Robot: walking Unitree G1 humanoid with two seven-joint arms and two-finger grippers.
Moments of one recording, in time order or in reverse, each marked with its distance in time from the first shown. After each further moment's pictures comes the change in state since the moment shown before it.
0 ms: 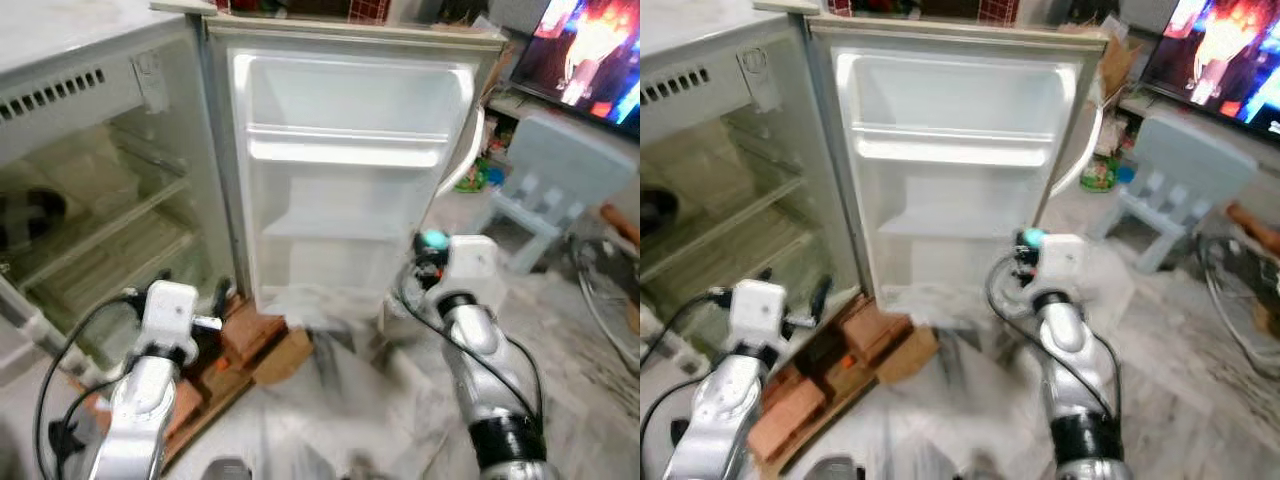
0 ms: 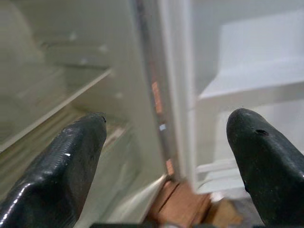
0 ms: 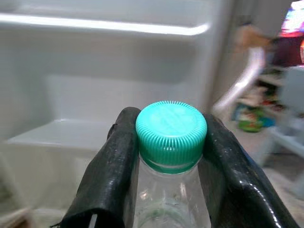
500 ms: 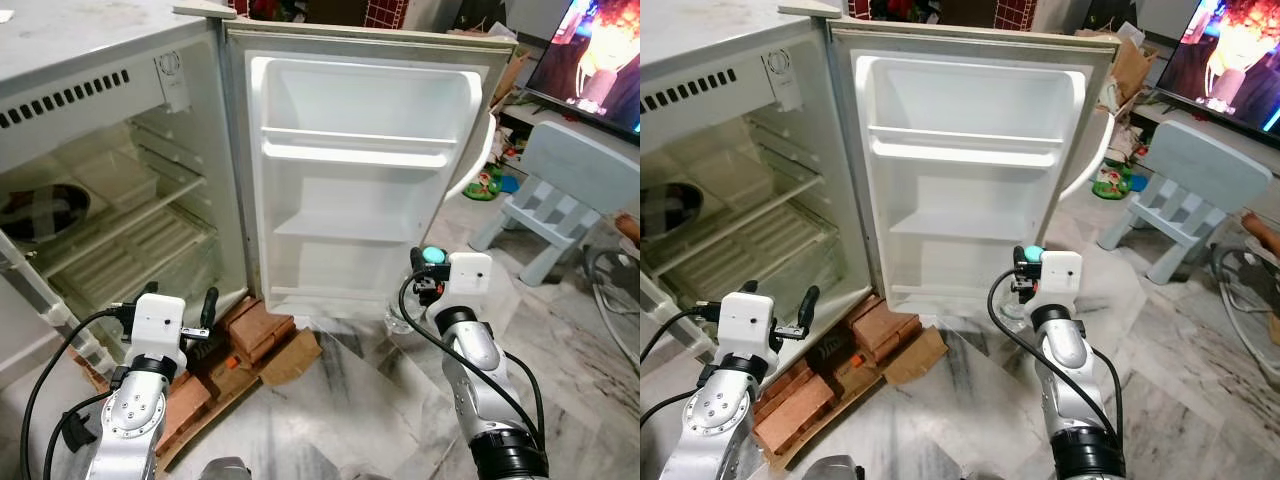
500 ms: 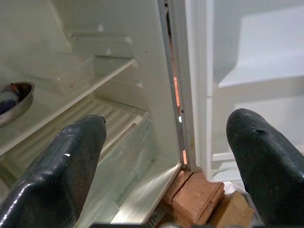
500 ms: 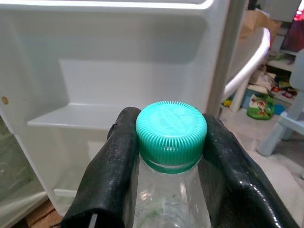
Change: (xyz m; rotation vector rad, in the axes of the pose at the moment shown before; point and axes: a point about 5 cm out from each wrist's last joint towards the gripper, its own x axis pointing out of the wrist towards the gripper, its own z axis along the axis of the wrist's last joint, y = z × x) left arm -0.010 0.005 -0.006 -0.004 0.025 0.041; right arm -0.011 -0.011 -0.014 0.026 0.056 -0.045
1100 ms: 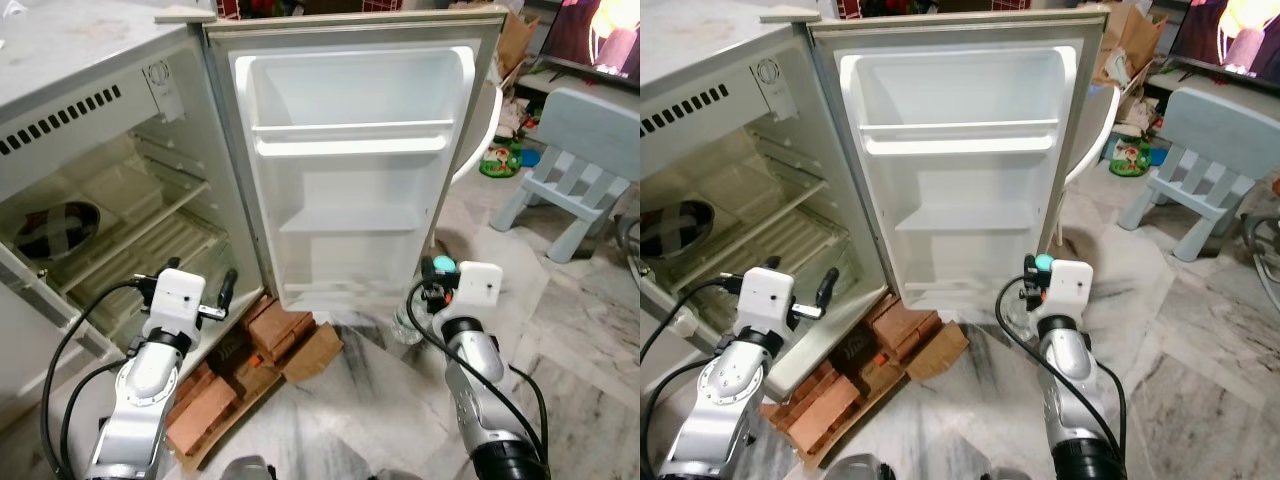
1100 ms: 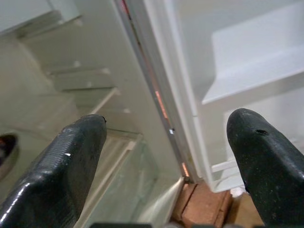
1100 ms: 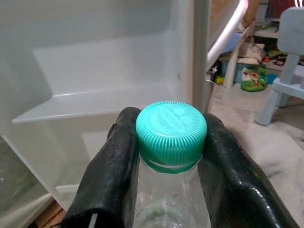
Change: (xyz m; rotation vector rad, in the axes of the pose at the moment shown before) left arm 0.027 -0.007 0.020 0.065 -0.056 -0.117; right arm -0.010 -0.004 -0.013 0.051 0.016 -0.084
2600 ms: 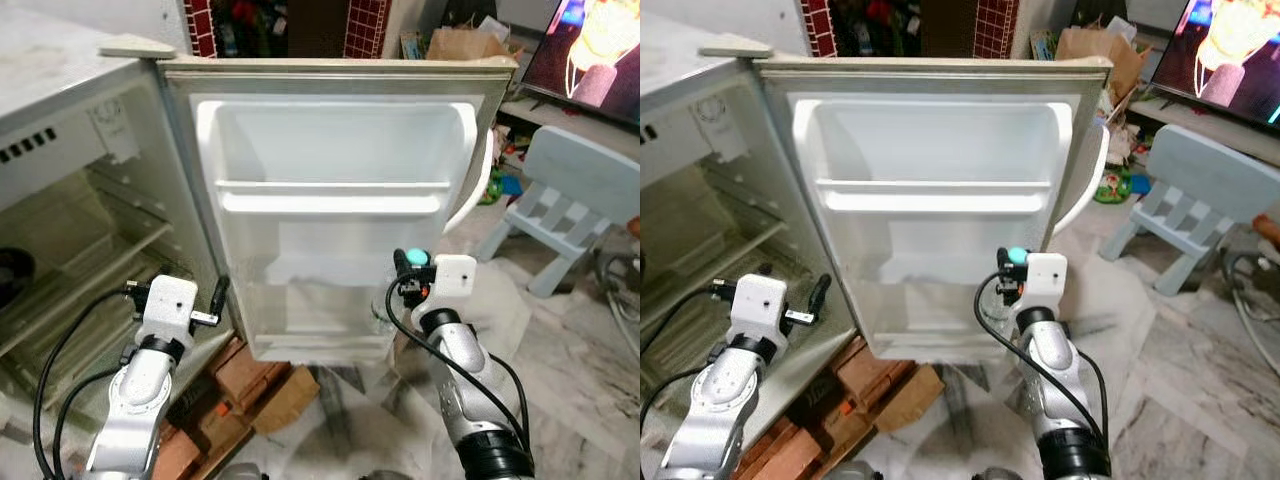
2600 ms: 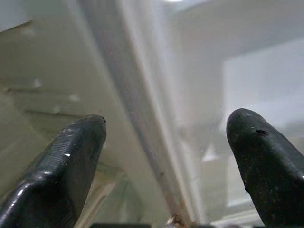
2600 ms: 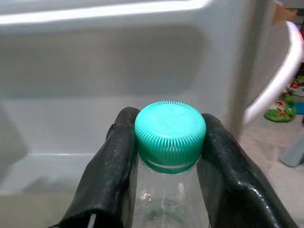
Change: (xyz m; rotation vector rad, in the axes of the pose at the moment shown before) left arm -0.007 -0.002 -0.011 -0.028 0.025 0.035; right arm 0.008 0.021 0.007 -0.011 -0.016 0.133
